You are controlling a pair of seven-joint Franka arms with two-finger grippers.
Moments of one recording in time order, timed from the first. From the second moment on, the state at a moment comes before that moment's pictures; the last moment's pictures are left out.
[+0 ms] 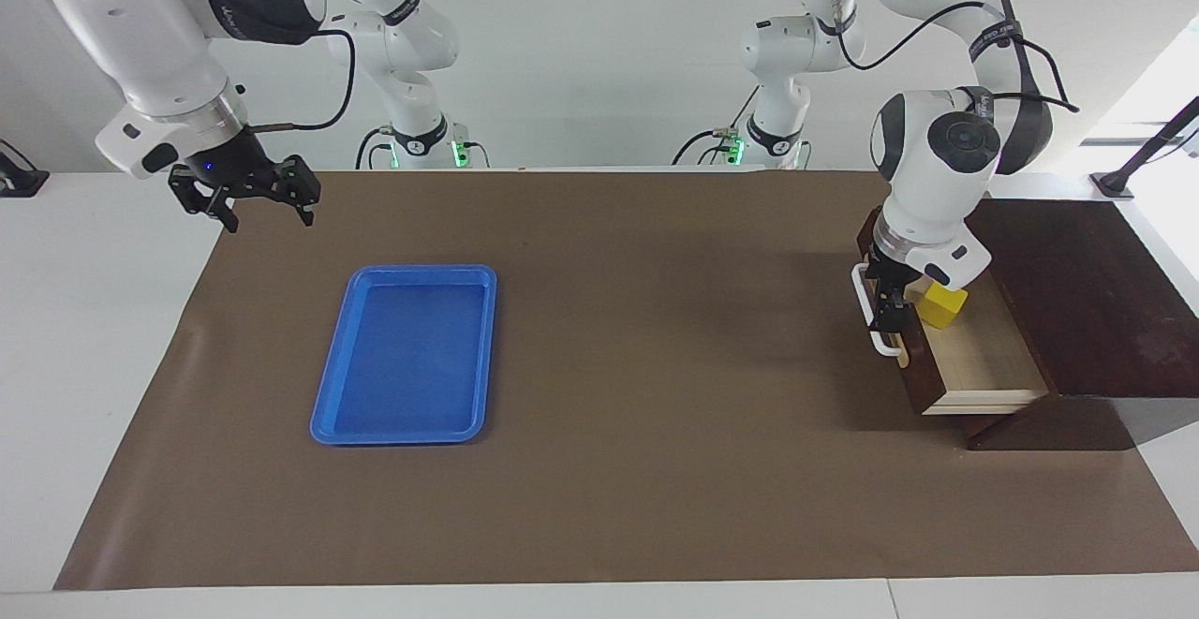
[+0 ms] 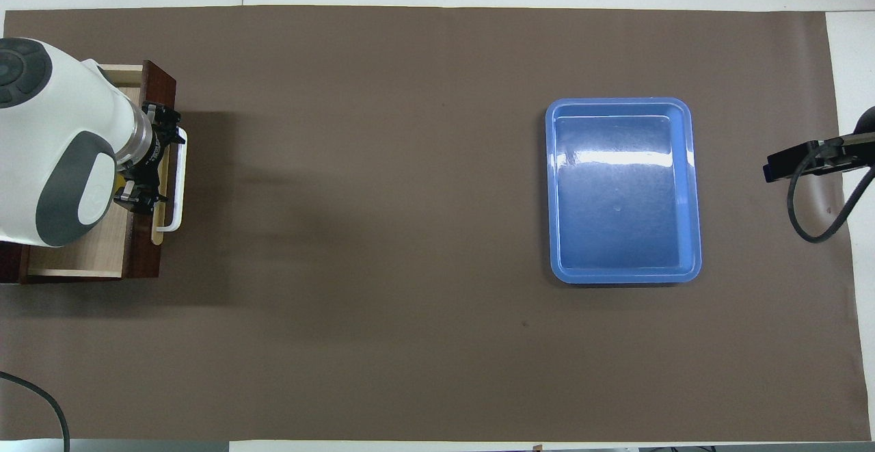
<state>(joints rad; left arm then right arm) 0.01 0.14 -0.17 -1.87 0.20 1.97 -1.57 -0.03 0.00 -0.03 -1.67 -0.03 1.63 -0.16</state>
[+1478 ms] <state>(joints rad) 0.08 0.02 -0.20 -1.72 0.08 1.70 -0.74 -0.03 0.00 -0.02 -1.63 -0.01 1.49 -0.09</state>
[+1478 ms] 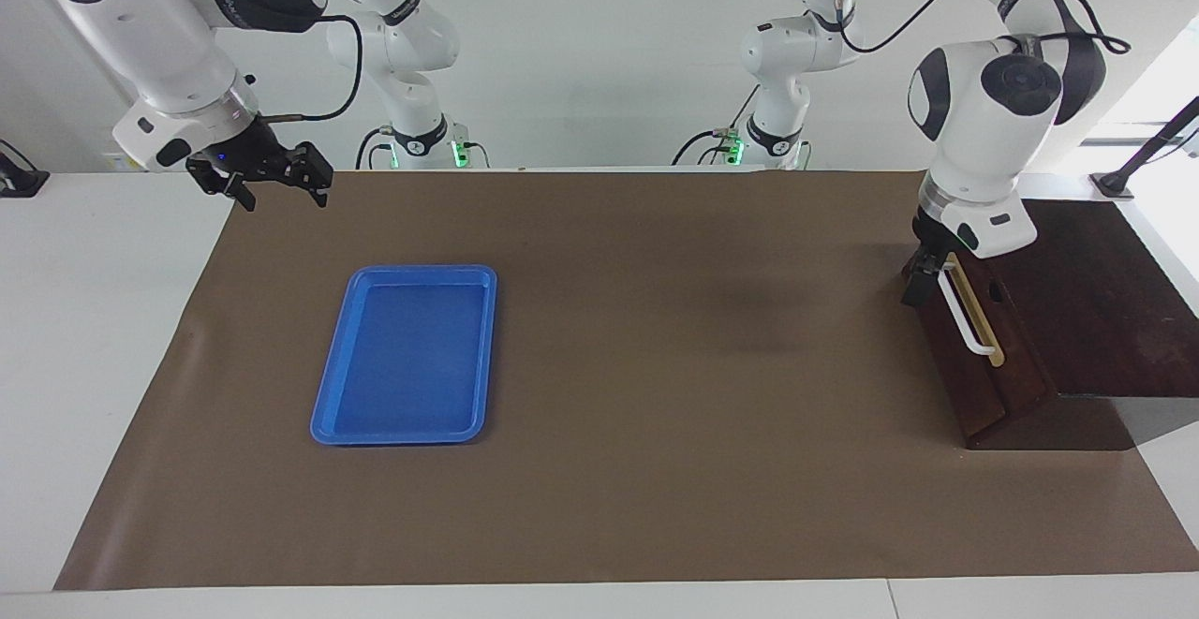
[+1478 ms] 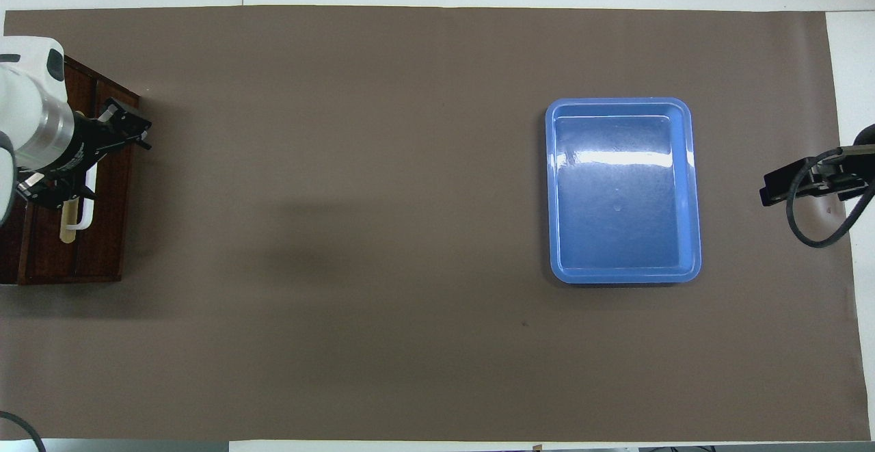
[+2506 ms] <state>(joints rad) 0.02 -0.01 -0.16 -1.66 0.01 1.53 -0.17 -0.03 0.00 -0.02 -1.62 -0.01 1.49 -0.09</state>
